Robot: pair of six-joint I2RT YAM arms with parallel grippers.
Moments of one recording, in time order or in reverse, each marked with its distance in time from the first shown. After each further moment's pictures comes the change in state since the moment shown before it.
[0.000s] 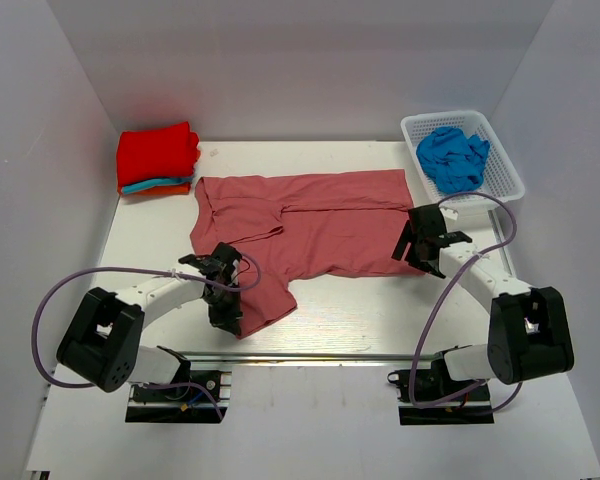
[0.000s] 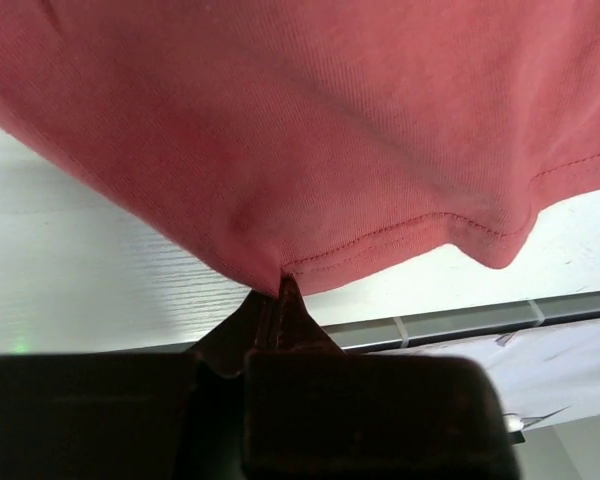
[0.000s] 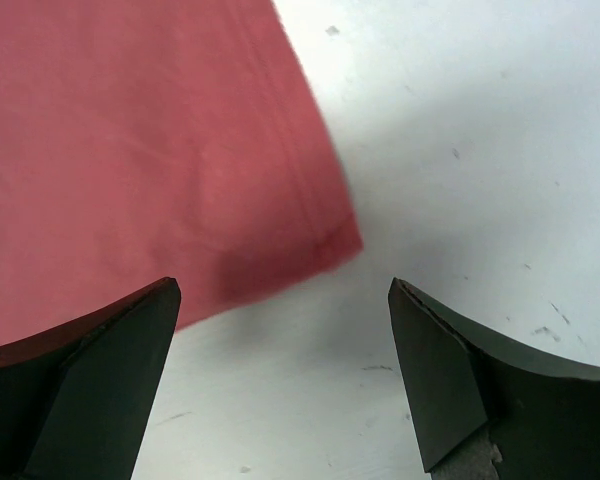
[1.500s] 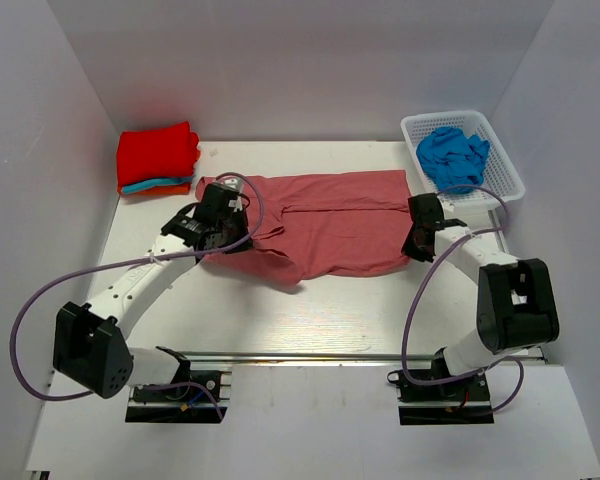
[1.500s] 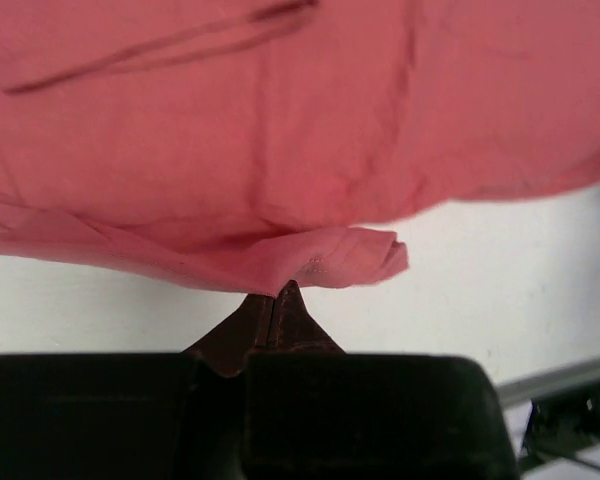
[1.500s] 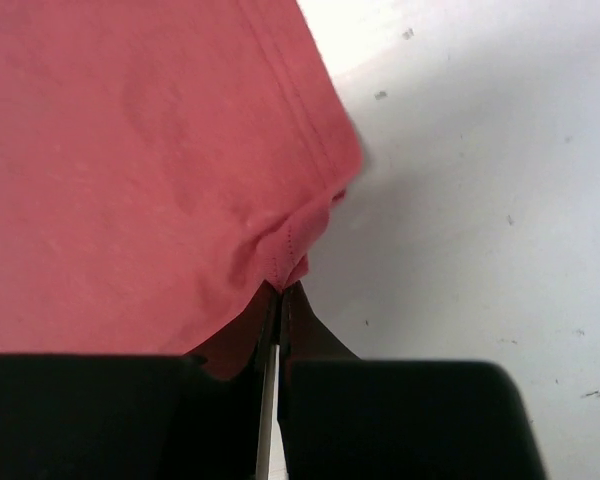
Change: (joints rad) left arm 0.023 -0.046 0.413 0.139 -0.164 0.071; right arm -0.056 0.156 0.058 0.056 -0.071 0.009
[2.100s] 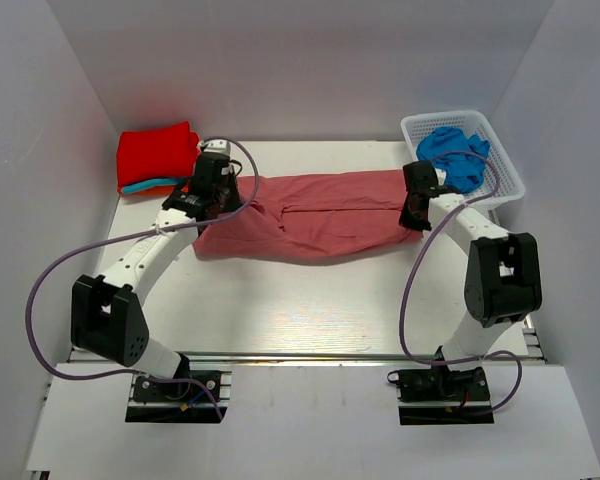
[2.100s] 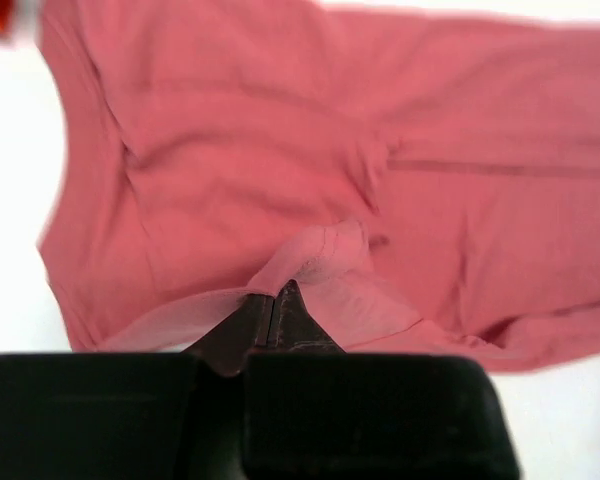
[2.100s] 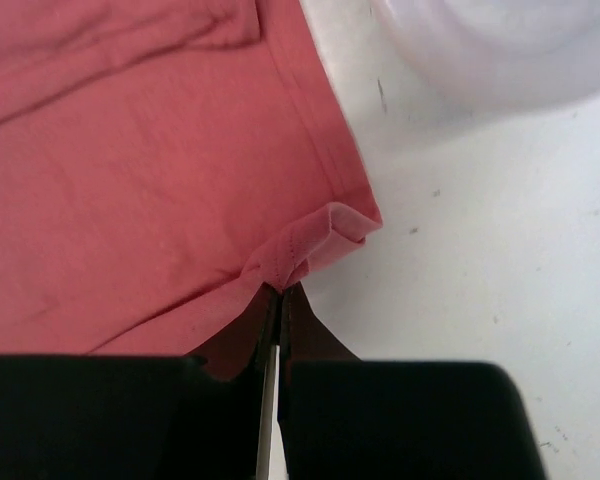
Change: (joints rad) left arm 0.107 0.171 0.174 0.194 -0.216 0.150; right arm 0.000 0.183 0.342 -0.127 0.023 -0.119
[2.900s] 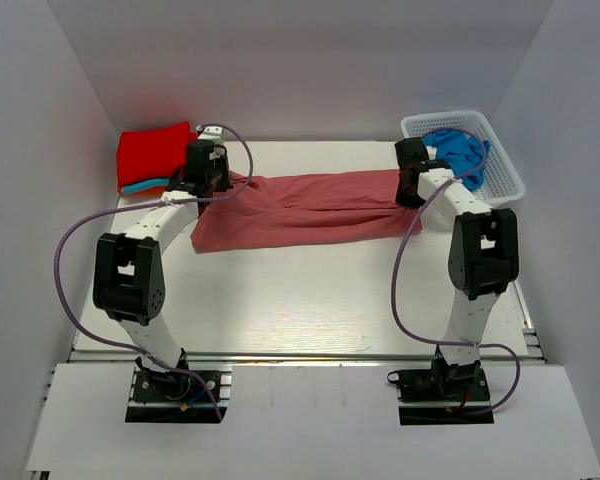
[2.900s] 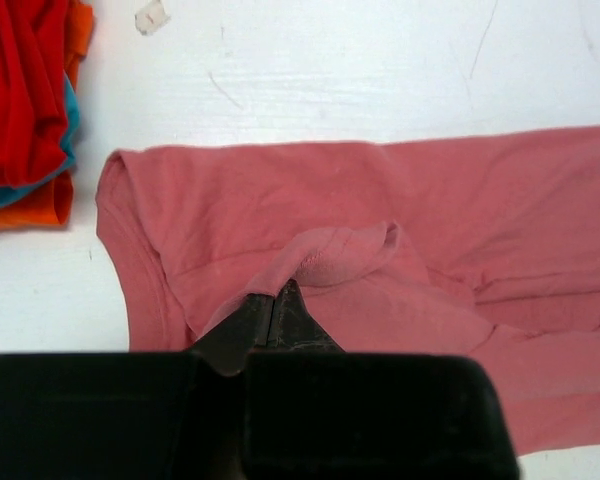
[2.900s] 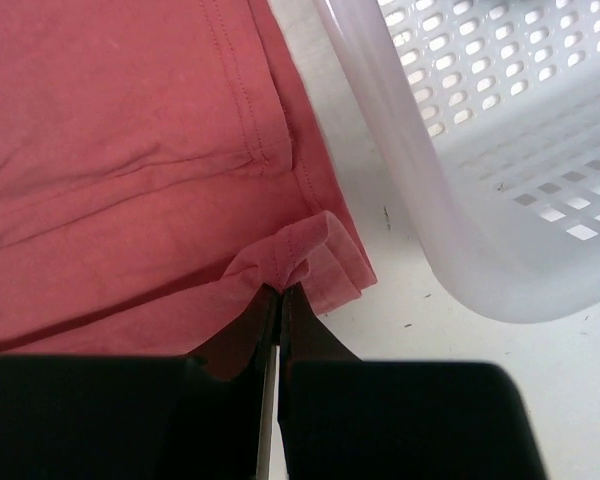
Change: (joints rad) left arm 0.160 0.271 0.070 0.354 0.113 0.243; right arm 0.000 0.243 0.347 -0.100 0.071 -0.097
